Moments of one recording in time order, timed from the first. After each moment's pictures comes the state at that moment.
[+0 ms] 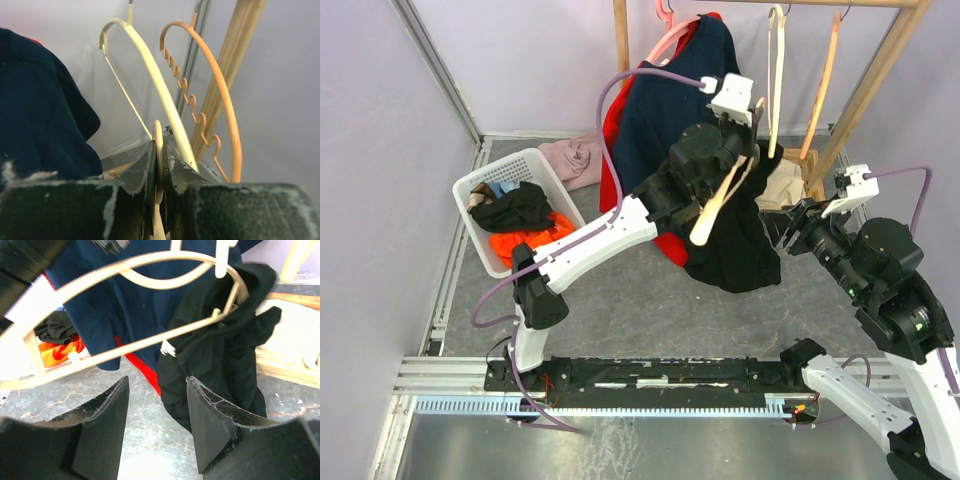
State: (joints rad) left arm -1.03 1.98 2.15 0.09 -0.46 -0.04; right arm 0.49 0.68 1.24 -0.71 0.10 0.30
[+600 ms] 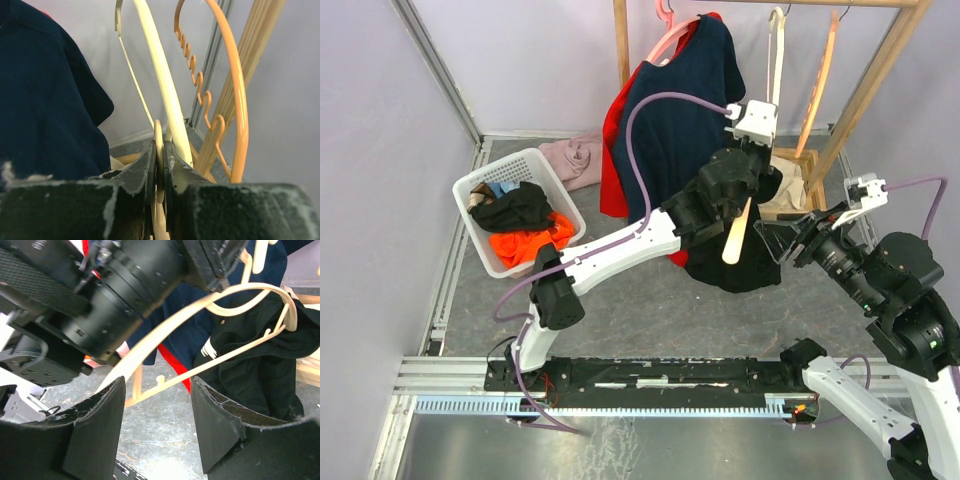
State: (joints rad) left arm -1.12 2.06 2.13 0.20 -0.67 0.03; right arm 0.49 0.64 1.25 -0.69 -0.05 0.38
